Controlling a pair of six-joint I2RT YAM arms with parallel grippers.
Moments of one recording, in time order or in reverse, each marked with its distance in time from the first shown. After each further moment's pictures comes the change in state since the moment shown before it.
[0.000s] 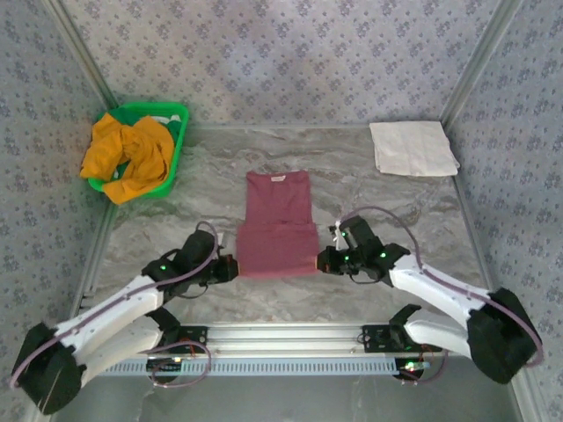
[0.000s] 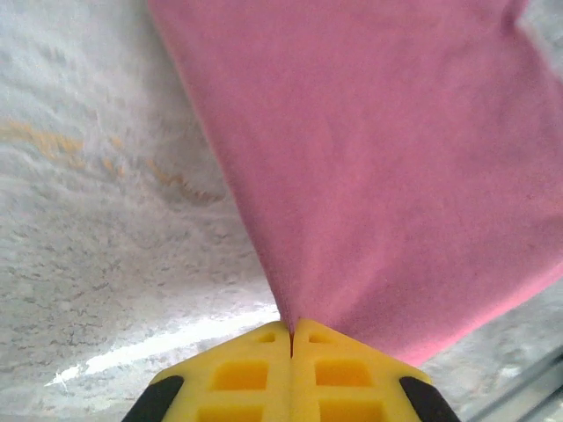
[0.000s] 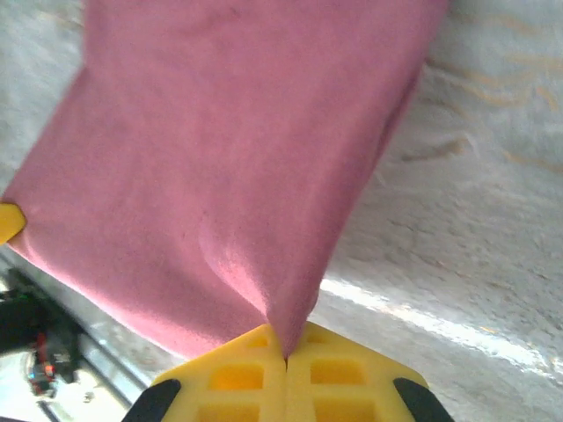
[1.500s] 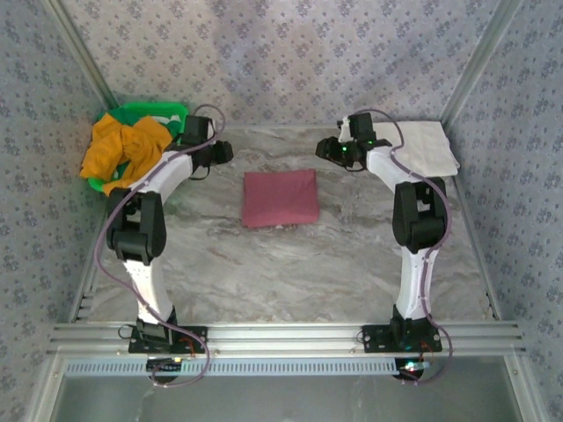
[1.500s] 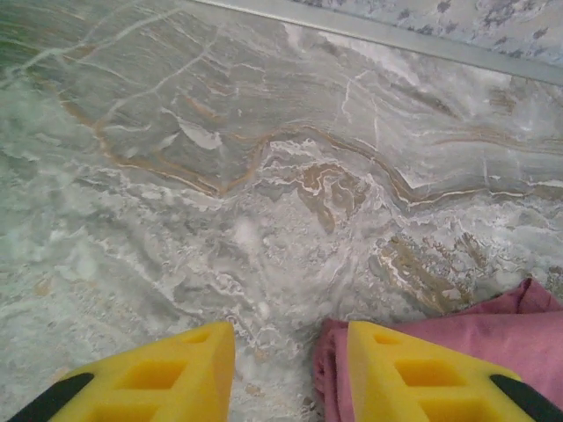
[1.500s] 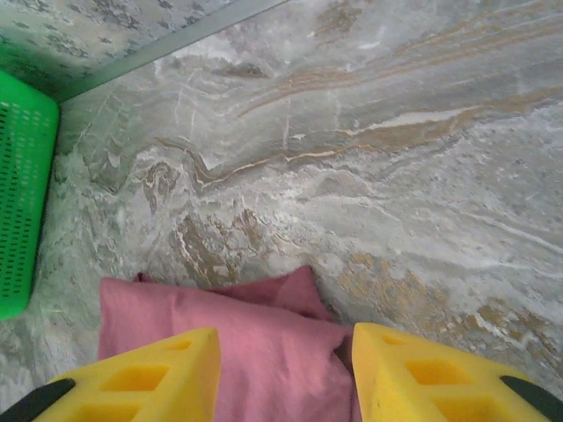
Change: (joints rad) left arm 0.474 1.103 1.062 0.116 -0.039 0.404; right arm -0.438 1.006 1.102 -0.003 -0.077 -0.257
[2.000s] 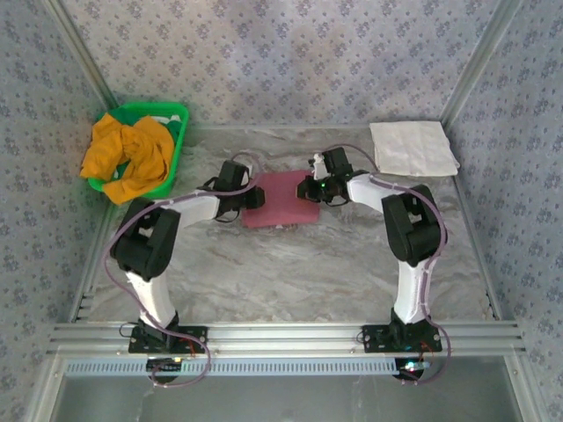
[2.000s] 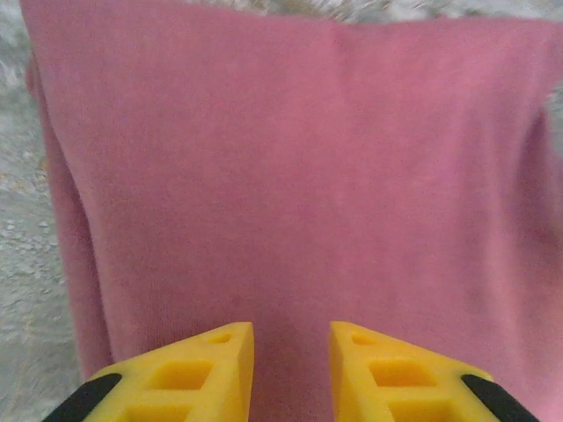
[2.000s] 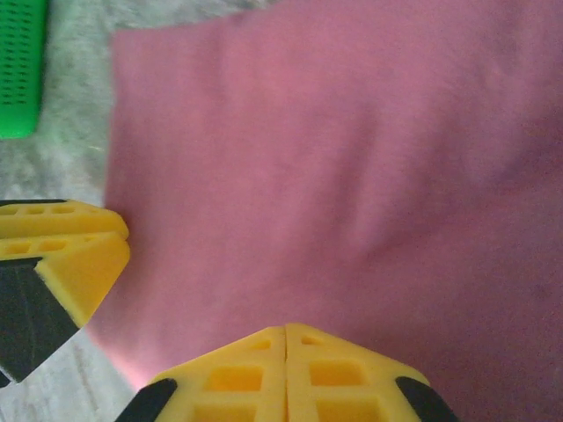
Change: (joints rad) left arm -0.243 -0.055 -0.423 0.315 0.049 -0.106; right arm 0.170 -0.064 -0.337 0.149 -0.100 0.014
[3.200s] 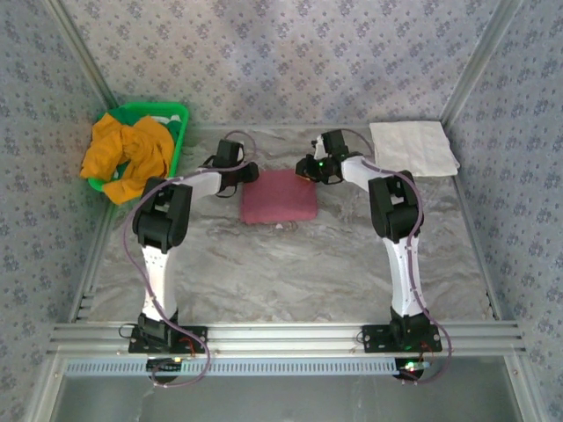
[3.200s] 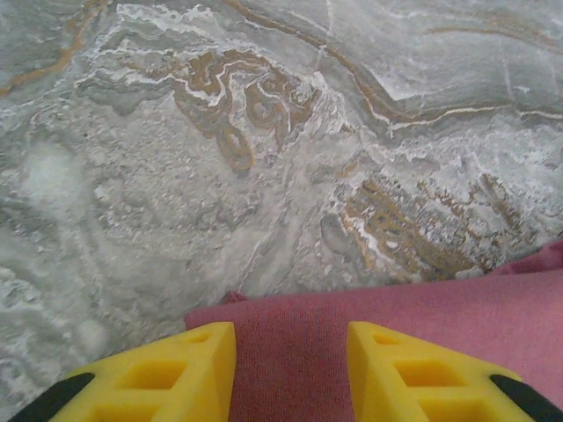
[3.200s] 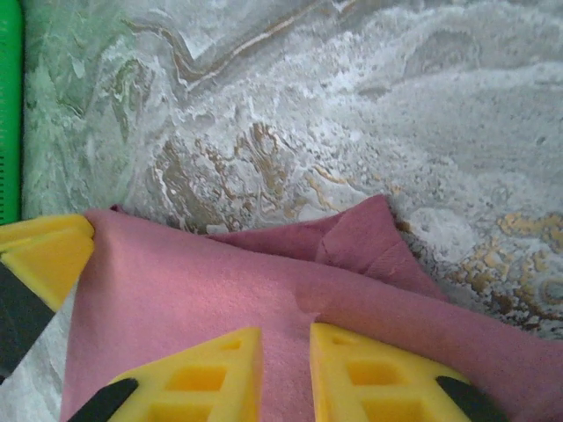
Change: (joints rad) left arm 0.116 0.278 0.365 -0.028 -0.061 0.048; right arm -0.068 0.301 0.418 -0.070 0.012 0.077
